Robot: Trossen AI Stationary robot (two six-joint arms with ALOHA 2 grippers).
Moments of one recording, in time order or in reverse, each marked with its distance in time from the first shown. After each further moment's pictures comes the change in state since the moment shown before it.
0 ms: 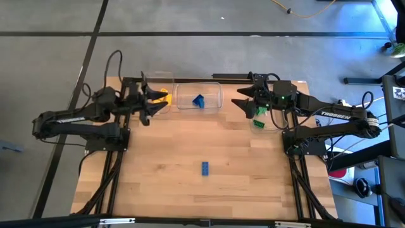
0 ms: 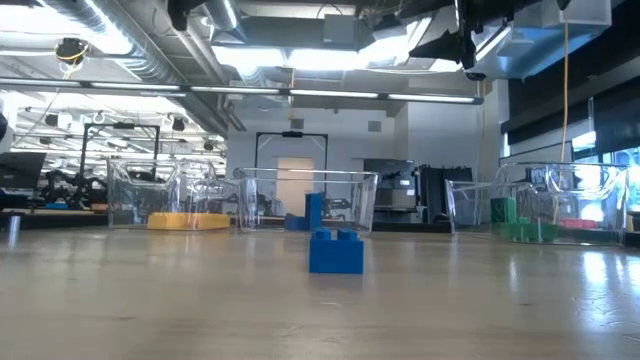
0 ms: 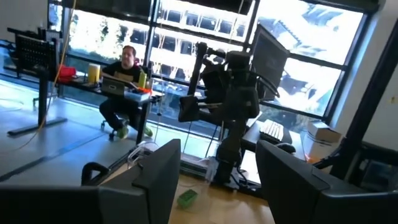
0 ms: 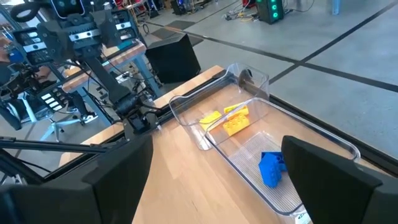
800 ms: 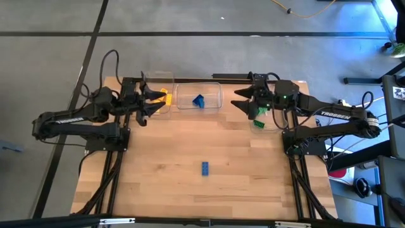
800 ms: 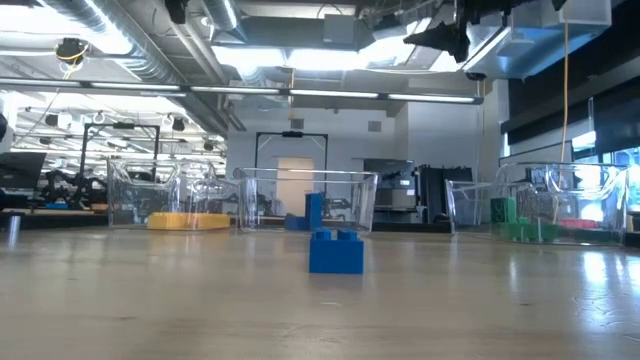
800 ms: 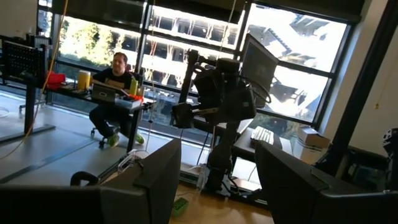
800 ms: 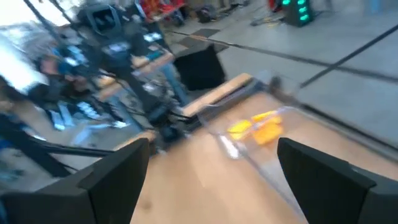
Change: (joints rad) left arm 0.000 -0.019 0.001 0.024 0.030 -0.012; right arm 0.000 0.005 0.000 0.075 -0.116 0.040
